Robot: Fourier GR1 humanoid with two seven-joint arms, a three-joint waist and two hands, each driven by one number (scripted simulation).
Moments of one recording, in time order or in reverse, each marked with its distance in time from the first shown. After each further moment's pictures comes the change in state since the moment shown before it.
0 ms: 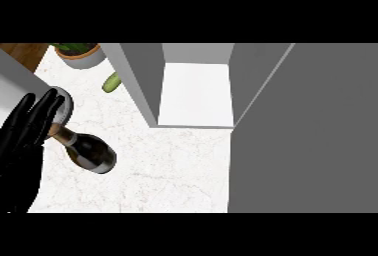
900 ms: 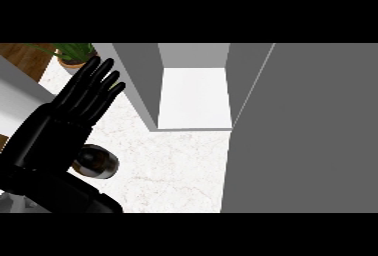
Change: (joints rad) left arm -0.288 -0.008 -0.061 0.048 0.378 -0.028 0.548; right arm 0.266 -0.032 0.259 -0.330 -0.139 0.161 0.243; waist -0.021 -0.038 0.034
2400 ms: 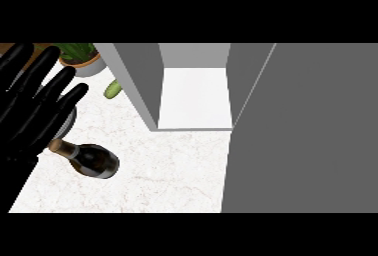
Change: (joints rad) left arm -0.178 0.041 -0.008 -0.325 -0.140 0.294 0.460; right arm -0.048 0.004 0.093 -0.087 0.045 -0.095 0.214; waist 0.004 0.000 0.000
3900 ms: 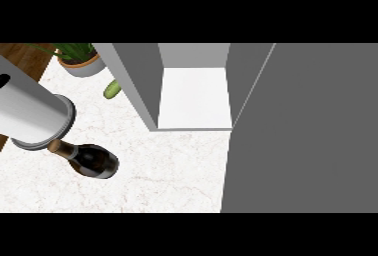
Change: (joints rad) left arm 0.190 0.199 0.434 0.267 0.272 -0.332 -0.193; right arm -0.036 -0.016 0.018 -0.001 0.022 -0.038 0.022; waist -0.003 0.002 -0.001
